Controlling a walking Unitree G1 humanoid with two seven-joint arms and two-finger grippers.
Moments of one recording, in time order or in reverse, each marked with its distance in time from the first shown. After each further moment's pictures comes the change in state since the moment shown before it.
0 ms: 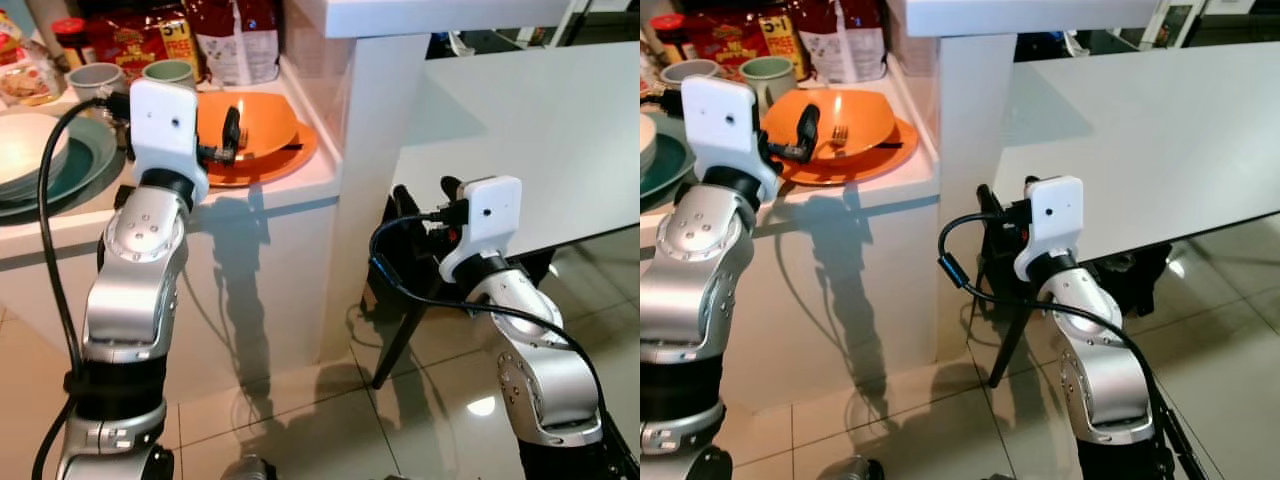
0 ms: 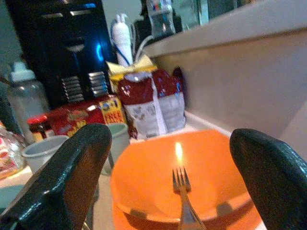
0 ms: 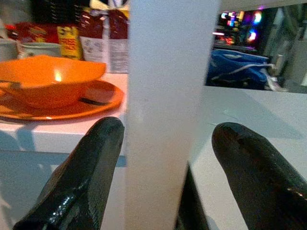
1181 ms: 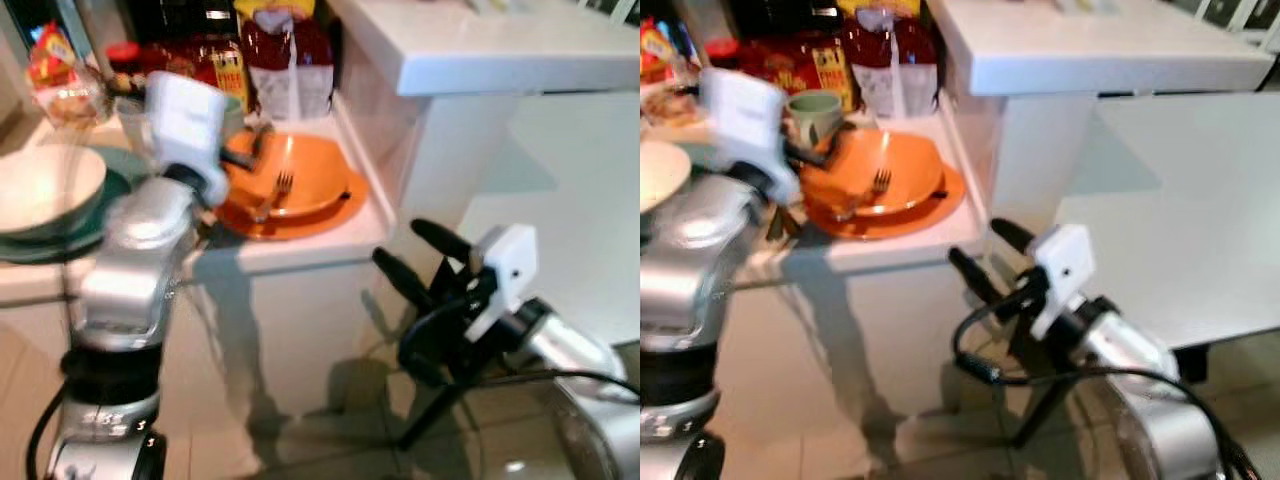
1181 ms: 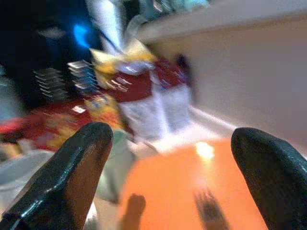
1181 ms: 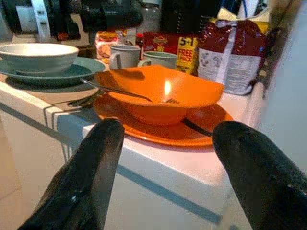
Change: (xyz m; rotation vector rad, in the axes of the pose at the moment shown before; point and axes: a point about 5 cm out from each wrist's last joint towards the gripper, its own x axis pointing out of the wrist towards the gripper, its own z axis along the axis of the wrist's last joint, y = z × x) left arm 0.012 -0.018 -0.003 -0.018 0.125 -0.250; right arm -0.052 -0.001 0.001 -0.003 0.016 0.414
